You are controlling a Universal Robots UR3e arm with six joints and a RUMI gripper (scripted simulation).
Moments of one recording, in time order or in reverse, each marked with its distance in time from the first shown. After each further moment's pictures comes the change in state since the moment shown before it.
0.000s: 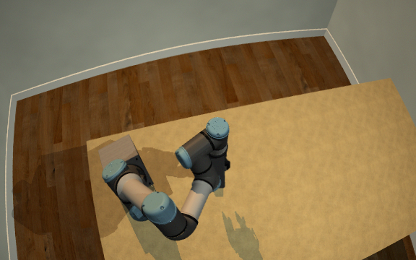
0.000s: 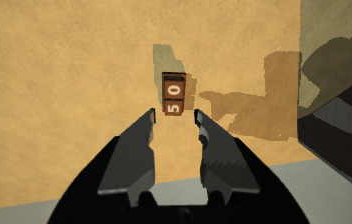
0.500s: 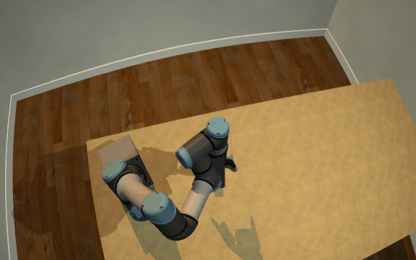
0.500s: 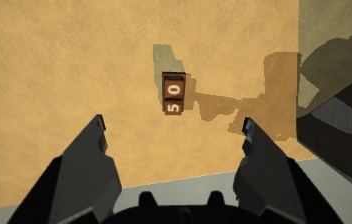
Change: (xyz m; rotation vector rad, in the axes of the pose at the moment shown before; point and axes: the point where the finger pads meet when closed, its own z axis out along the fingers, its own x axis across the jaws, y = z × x) arm 0.000 0.000 -0.002 0.001 0.001 0.000
